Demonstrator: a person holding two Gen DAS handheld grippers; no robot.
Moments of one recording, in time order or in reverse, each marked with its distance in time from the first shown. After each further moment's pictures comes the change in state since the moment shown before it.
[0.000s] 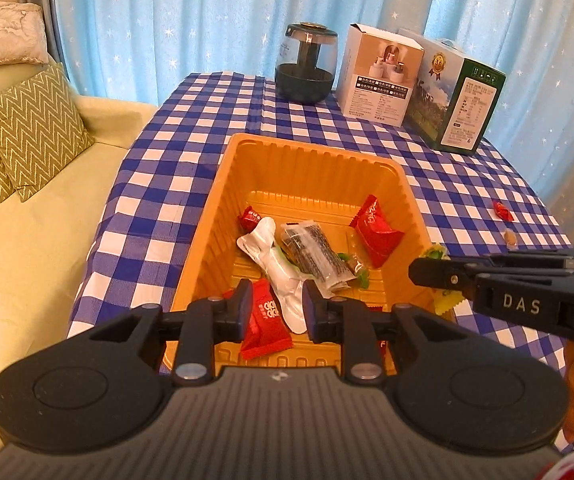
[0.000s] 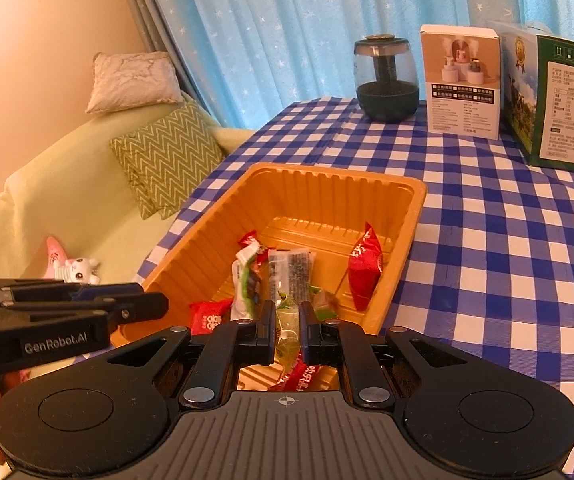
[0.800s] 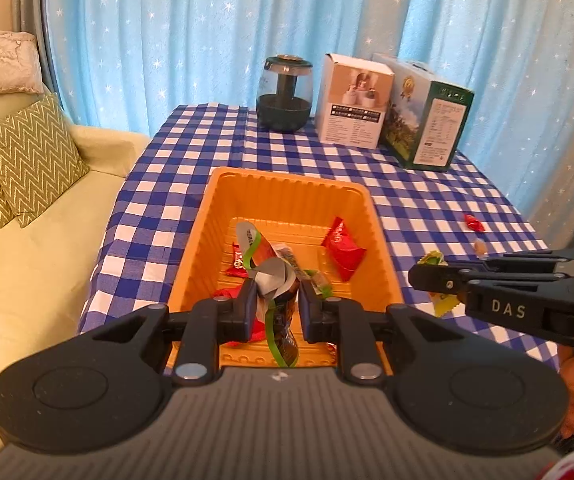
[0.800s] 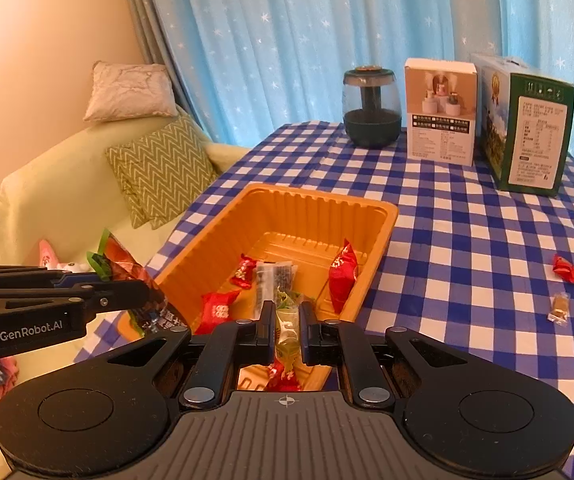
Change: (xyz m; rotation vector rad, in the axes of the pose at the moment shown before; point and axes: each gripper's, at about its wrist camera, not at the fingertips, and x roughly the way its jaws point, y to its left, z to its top) left arm -0.043 -0.018 0.003 0.040 -0.068 -0.018; right arm -0.042 0.010 -0.003 -0.033 -0.047 -0.057
